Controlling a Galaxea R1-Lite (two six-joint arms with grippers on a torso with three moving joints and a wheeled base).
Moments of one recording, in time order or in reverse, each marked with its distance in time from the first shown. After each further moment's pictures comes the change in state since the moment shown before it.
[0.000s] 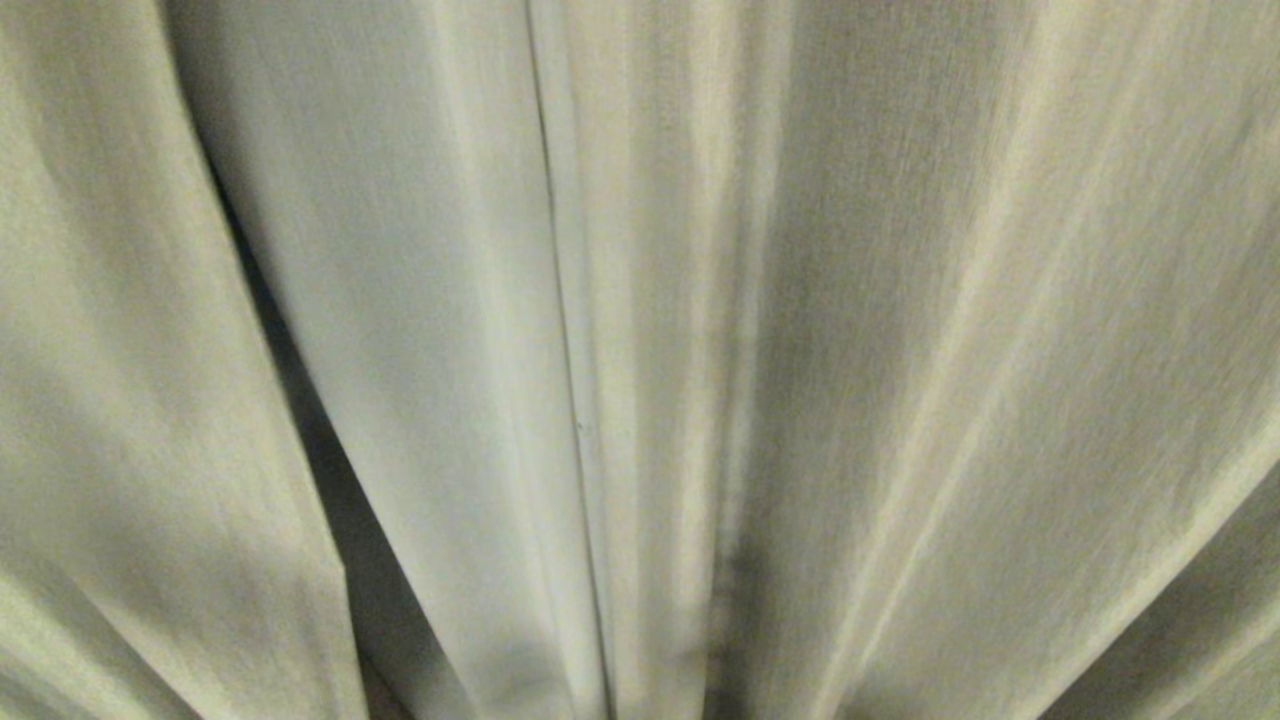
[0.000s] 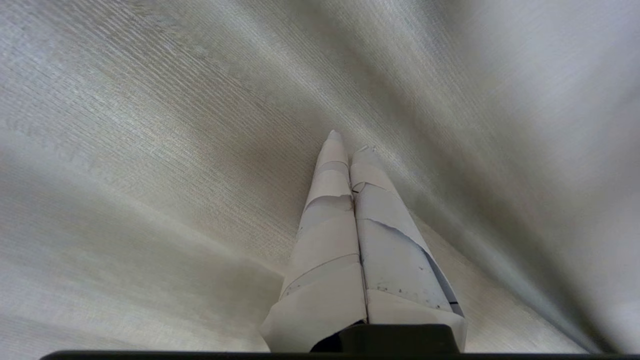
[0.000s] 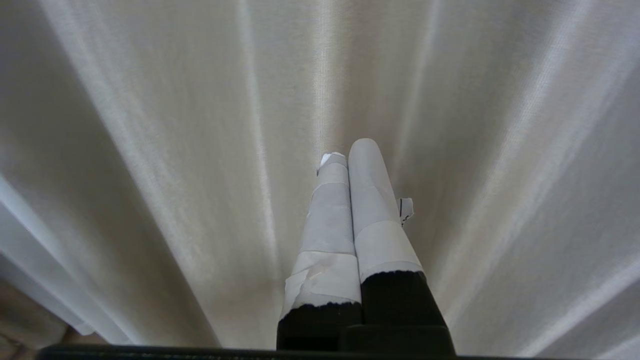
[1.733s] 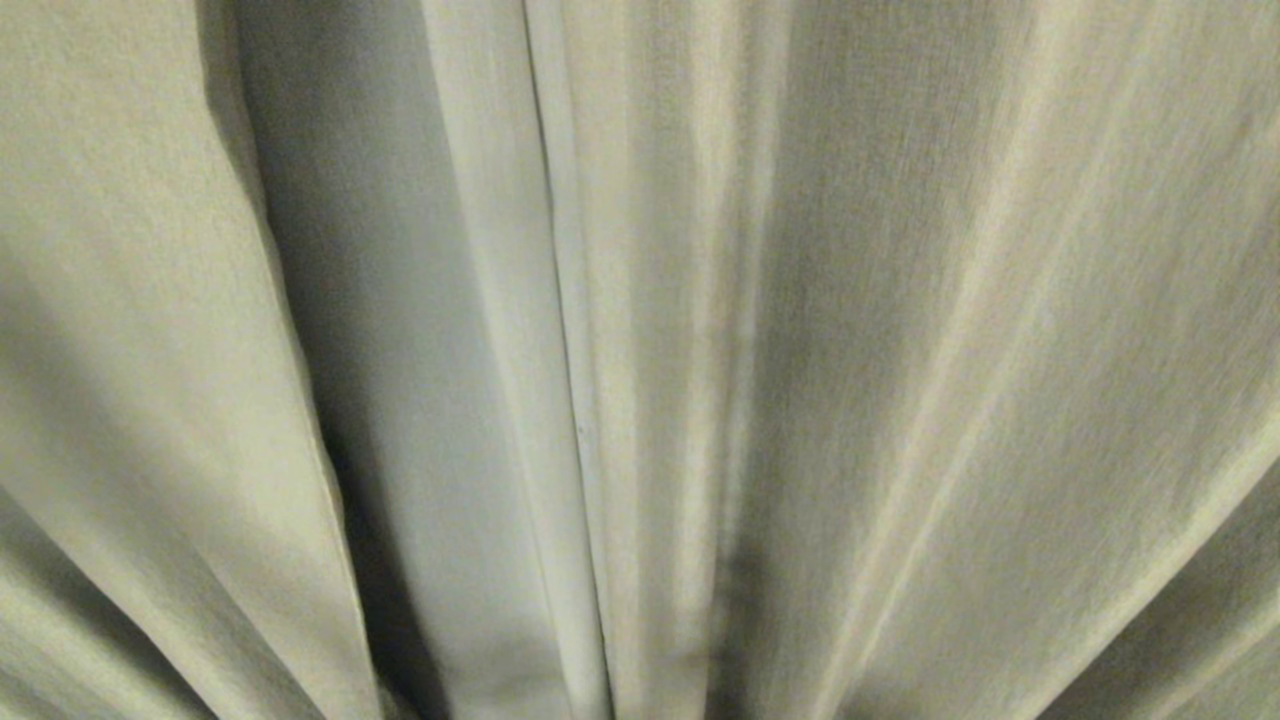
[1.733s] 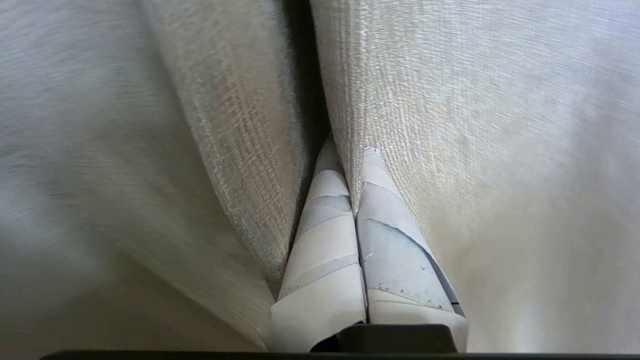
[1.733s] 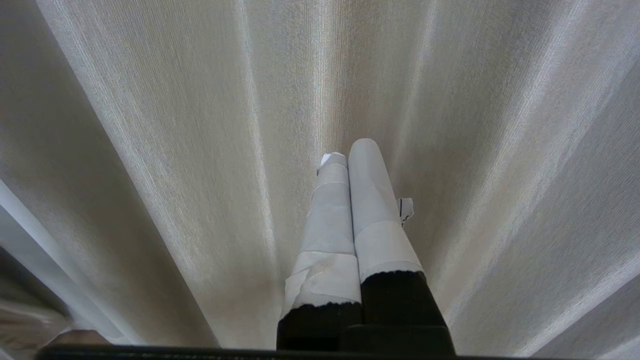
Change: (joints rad) left arm -0.245 -0.106 0.024 0.228 0.063 -0.185; right arm 0.000 0.000 0.000 0.000 -0.001 0.000
